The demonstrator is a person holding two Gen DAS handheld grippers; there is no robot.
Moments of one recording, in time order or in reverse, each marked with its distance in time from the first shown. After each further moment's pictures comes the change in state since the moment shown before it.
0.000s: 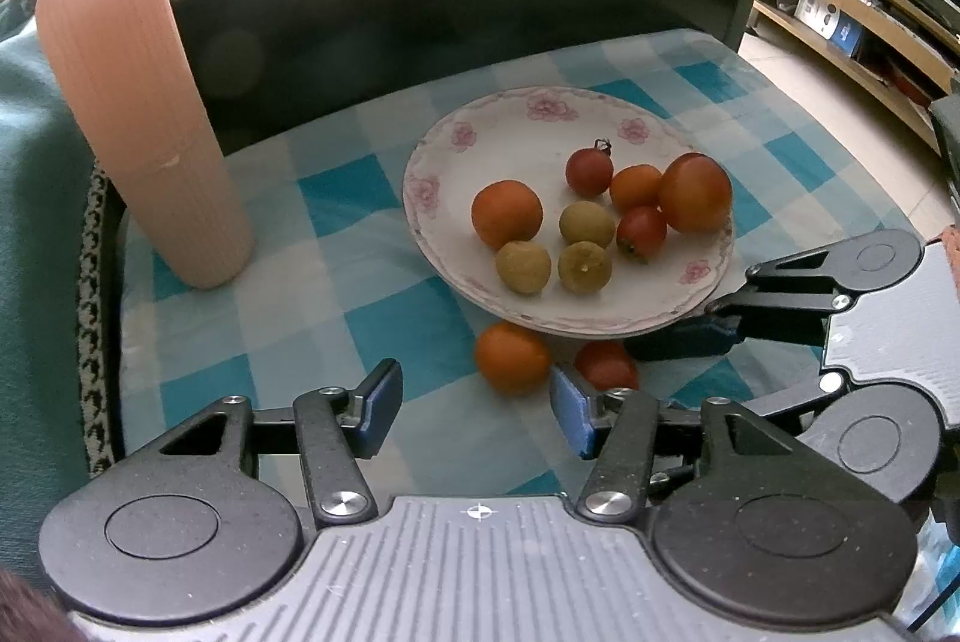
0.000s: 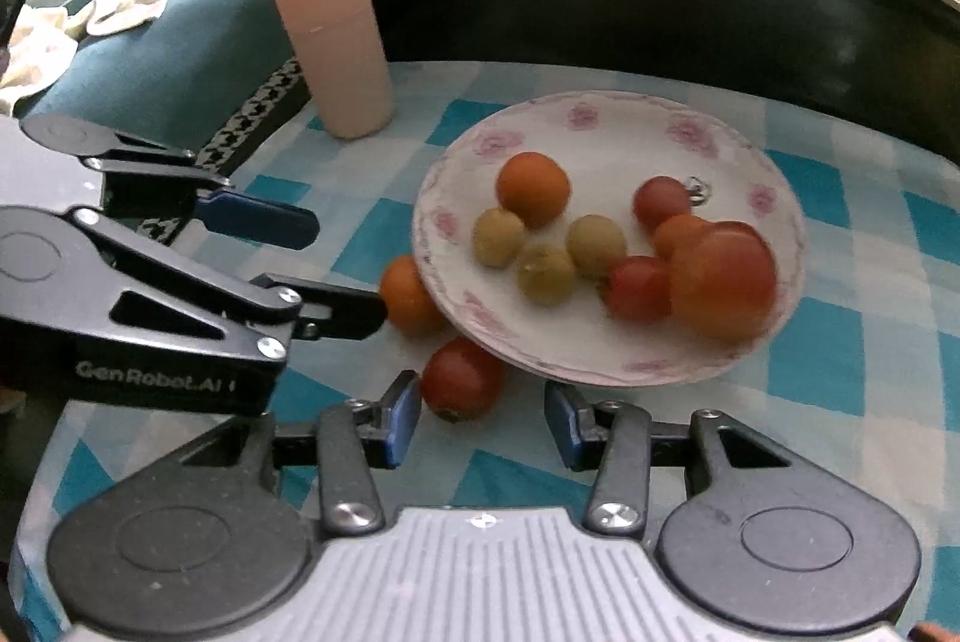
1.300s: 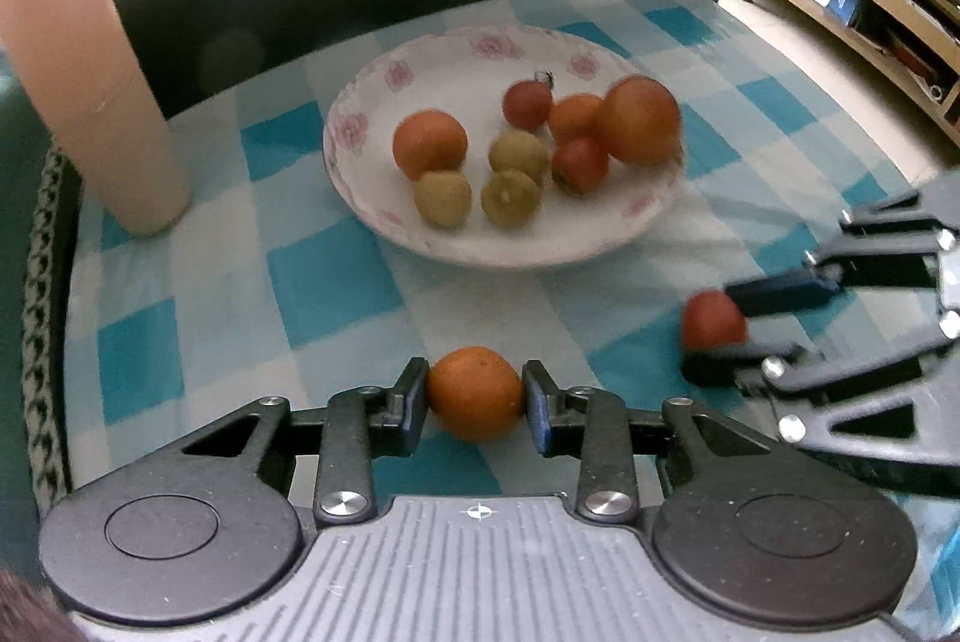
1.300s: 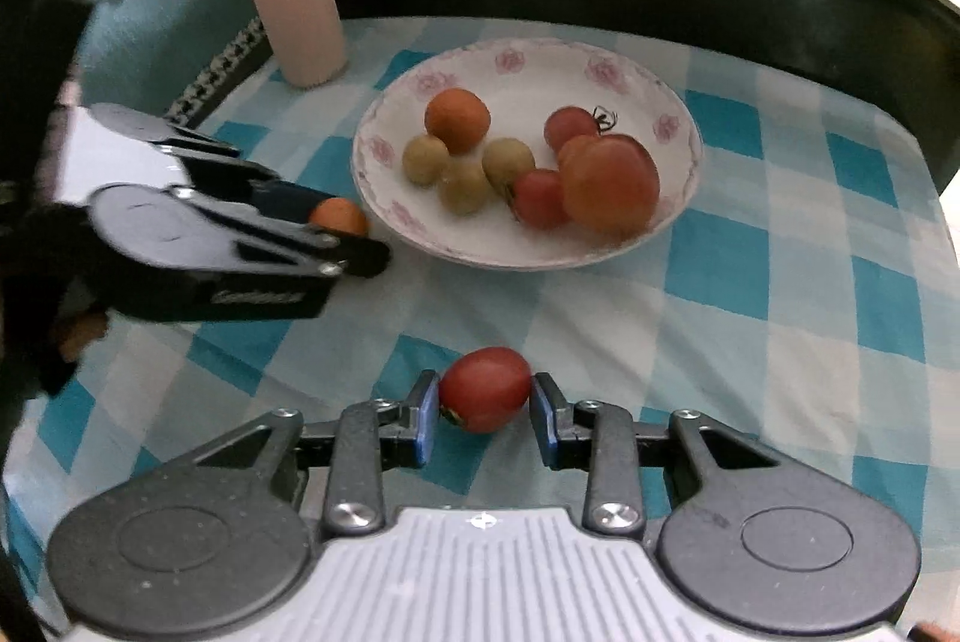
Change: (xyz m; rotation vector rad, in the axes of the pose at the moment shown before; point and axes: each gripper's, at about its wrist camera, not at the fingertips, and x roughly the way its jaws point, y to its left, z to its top) left arm 0.013 -0.042 -0.022 0.008 0.065 0.006; right arm -0.037 -0.028 -0.027 -0.004 0.094 -0.072
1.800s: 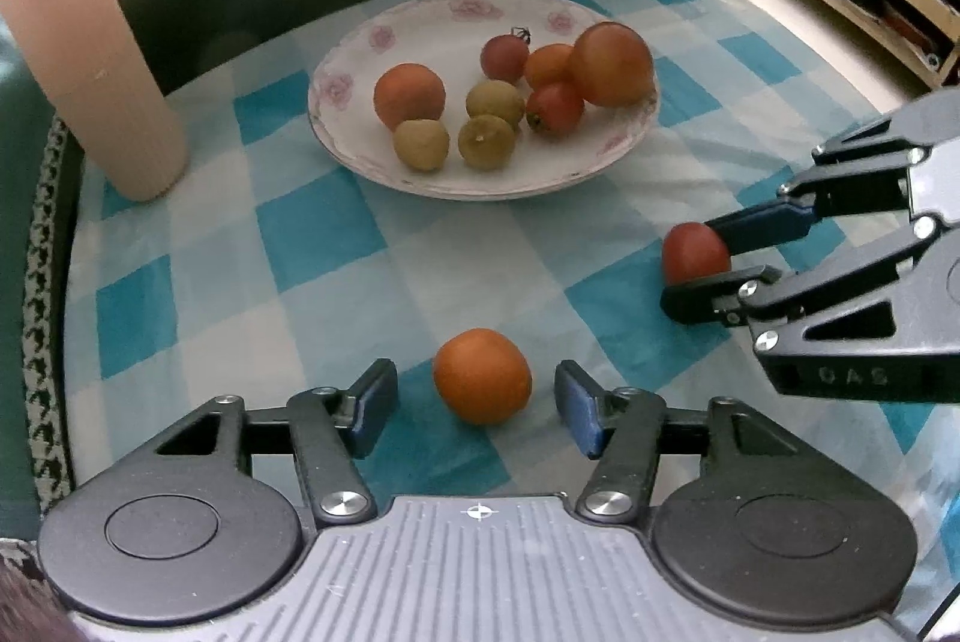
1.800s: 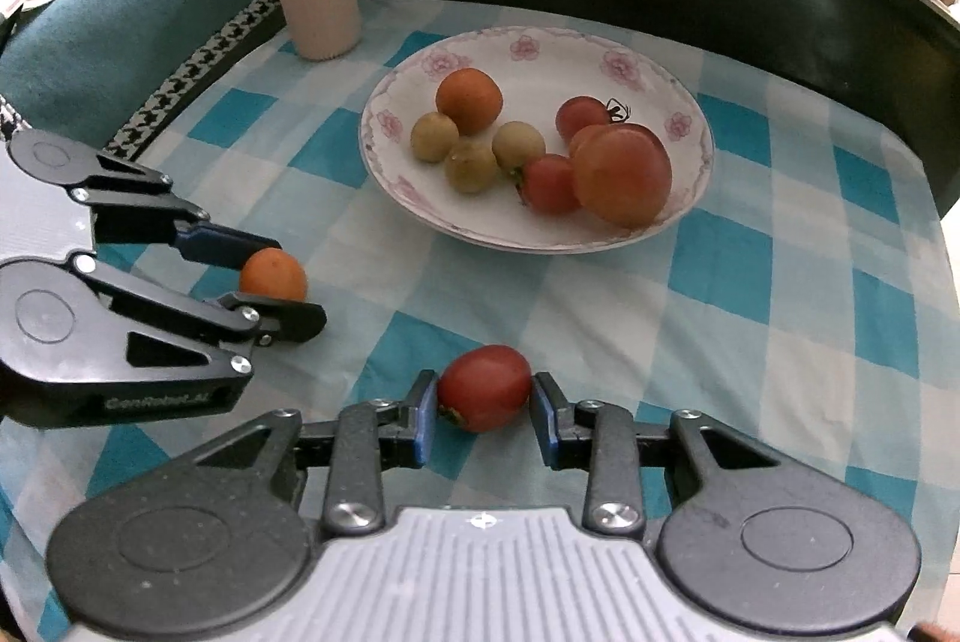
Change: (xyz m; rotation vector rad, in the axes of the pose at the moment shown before) left arm 0.000 -0.012 -0.015 0.039 0.024 0.021; right arm 0.002 0.004 -0.004 -0.049 0.006 -0.013
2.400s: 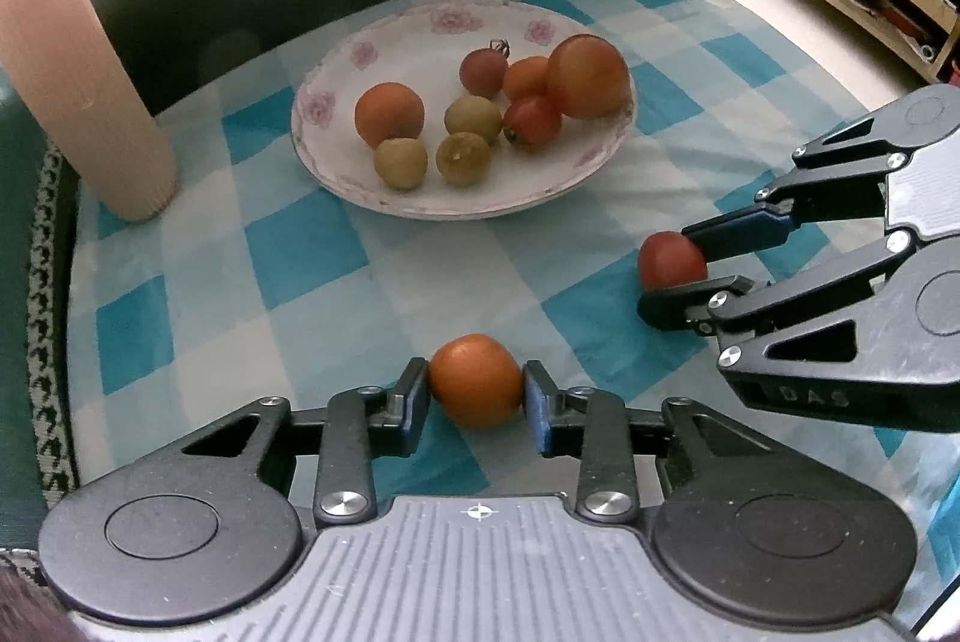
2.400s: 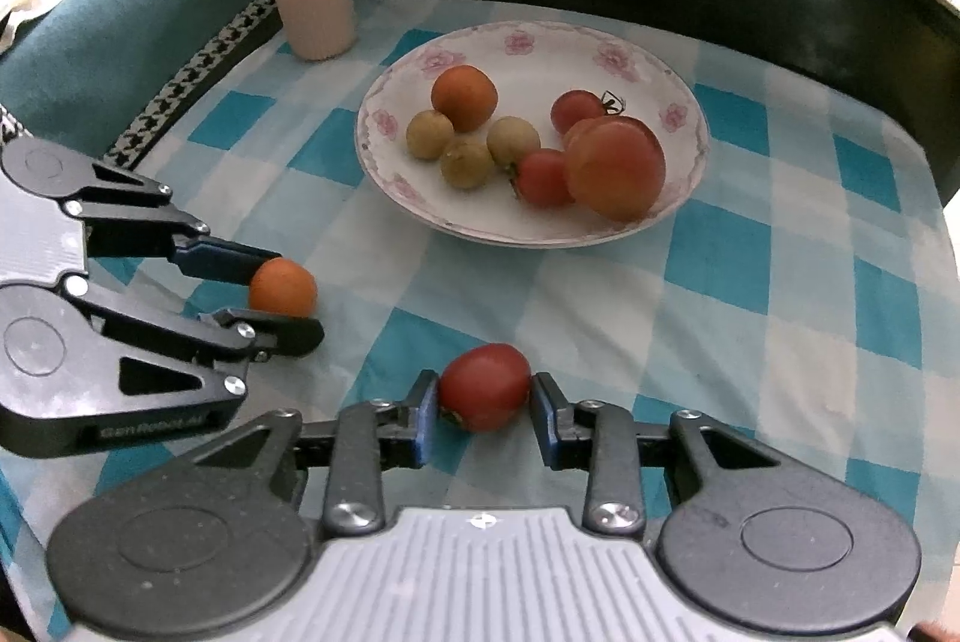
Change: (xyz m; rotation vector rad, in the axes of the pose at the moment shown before) left arm -0.007 -0.010 0.007 0.015 0.005 0.002; right arm -0.002 0.000 0.002 0.002 0.010 0.000
